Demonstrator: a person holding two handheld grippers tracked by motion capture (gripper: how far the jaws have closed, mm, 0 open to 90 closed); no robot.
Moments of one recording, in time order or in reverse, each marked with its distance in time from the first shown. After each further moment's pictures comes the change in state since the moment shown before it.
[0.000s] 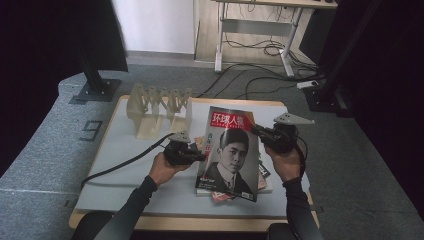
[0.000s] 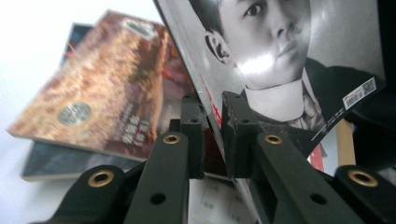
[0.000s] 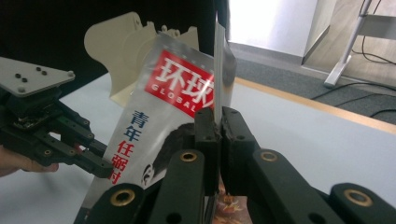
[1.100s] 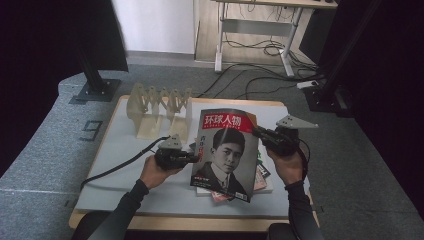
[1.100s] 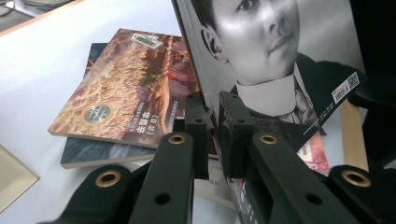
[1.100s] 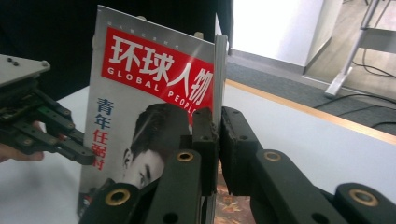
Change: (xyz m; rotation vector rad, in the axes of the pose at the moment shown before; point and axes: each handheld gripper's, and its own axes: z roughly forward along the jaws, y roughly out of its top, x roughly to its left) left arm -0.012 -0.011 -0.025 -0.030 0.045 0.108; right arm 0.002 -0.004 -0.009 -0.030 0.012 -0.039
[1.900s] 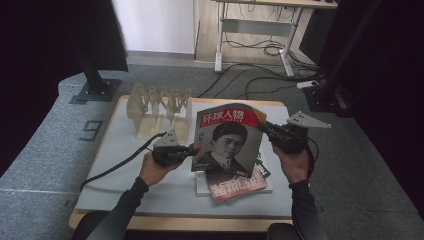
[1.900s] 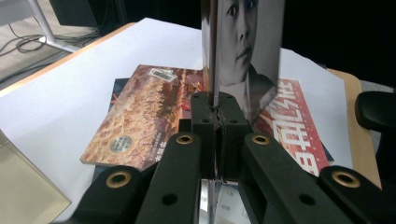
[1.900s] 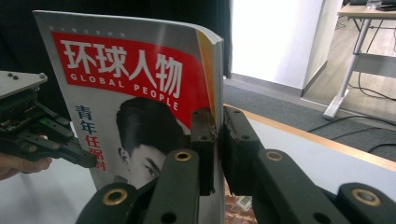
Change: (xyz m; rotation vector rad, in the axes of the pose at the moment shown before) left arm -0.005 0.013 -0.015 -0.082 0.062 0.046; right arm -0.005 0.011 -0.019 -0.103 0.009 0.007
